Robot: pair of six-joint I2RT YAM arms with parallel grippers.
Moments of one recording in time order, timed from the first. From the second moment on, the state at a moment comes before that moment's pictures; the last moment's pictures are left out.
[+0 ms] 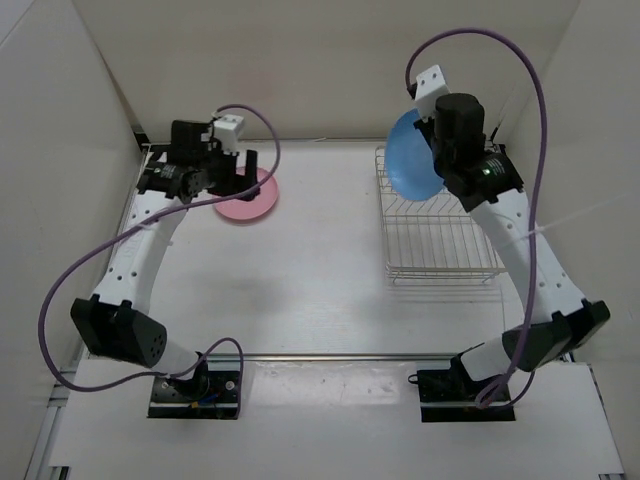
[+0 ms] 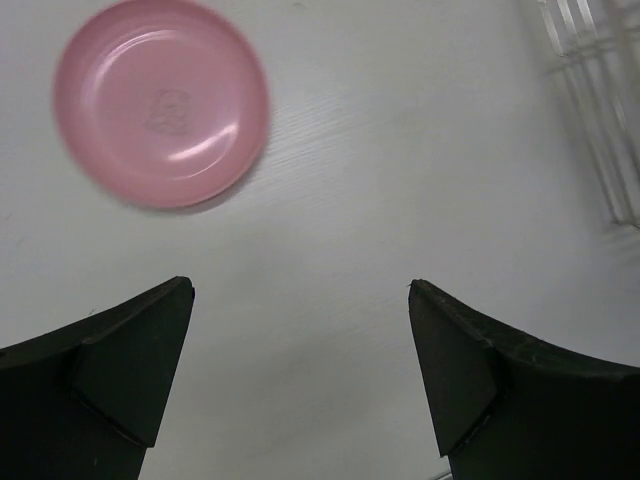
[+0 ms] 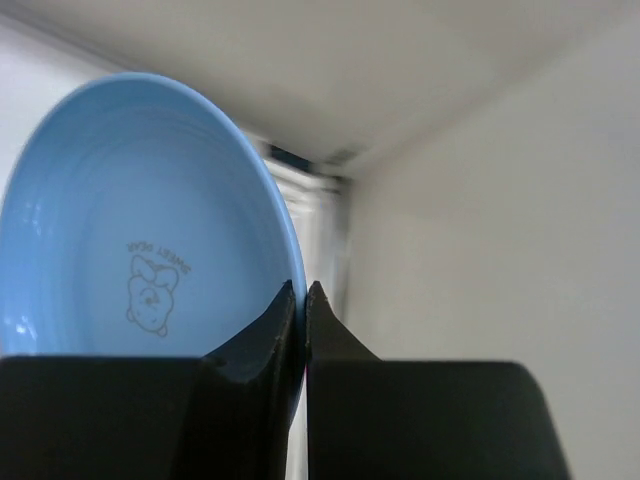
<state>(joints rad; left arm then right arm) -0.17 1.44 1.57 -0.82 0.18 0.04 0.46 1.48 1.76 -0.56 0.66 -0.53</state>
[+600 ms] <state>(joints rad) -0.61 1.79 1.94 -0.90 0.36 0.08 0.47 1.37 1.68 -0.94 -0.23 -0.36</state>
